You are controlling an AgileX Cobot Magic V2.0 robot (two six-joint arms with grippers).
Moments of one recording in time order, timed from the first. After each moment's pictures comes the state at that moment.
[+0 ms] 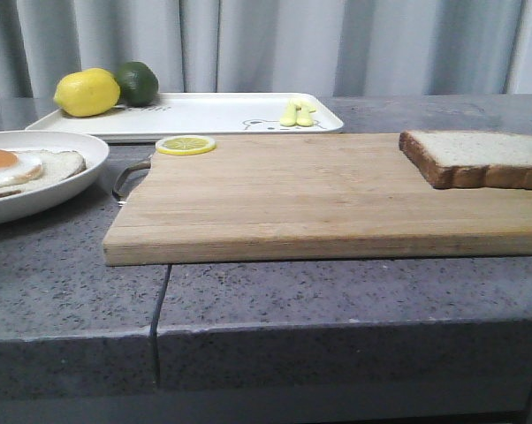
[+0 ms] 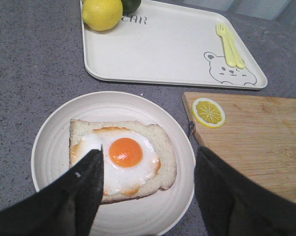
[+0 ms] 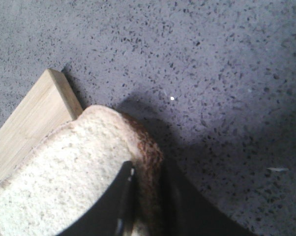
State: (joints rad) left arm 0.09 0.77 -0.83 -0.53 0.74 0.23; right arm -0.01 1.34 -0.69 0.52 0.18 0.33
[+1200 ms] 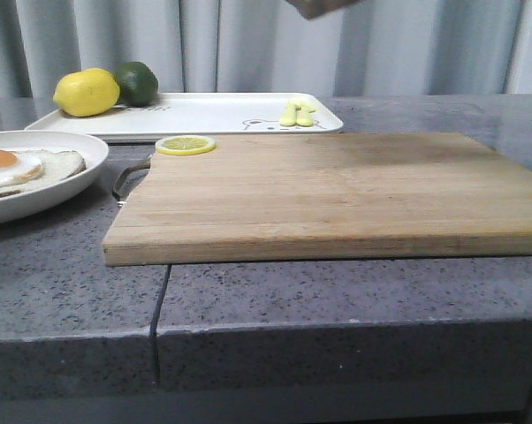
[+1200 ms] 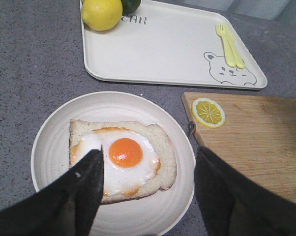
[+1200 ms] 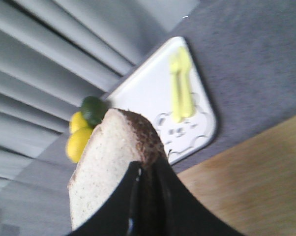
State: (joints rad) left arm 0.09 0.77 -0.83 -0.53 0.74 0.23; right arm 0.31 1.23 -0.96 0.60 0.12 0.32
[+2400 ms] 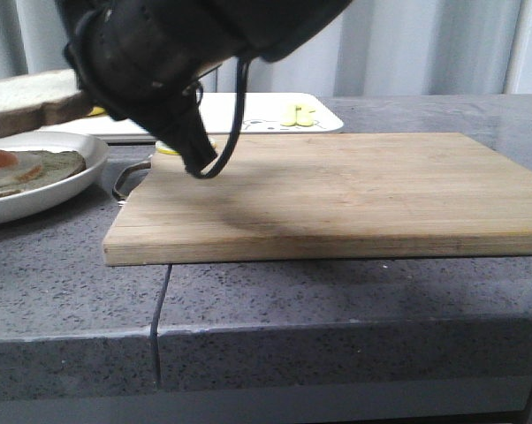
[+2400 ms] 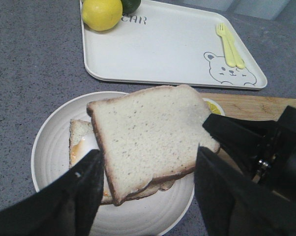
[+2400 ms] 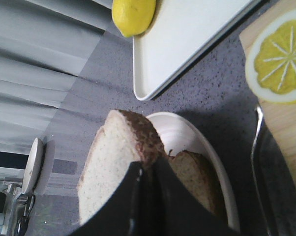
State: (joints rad) left arm 0.09 0.77 -0.83 -0.53 0.74 0.23; right arm 0.97 1.85 -1.22 1.00 -0.43 0.32
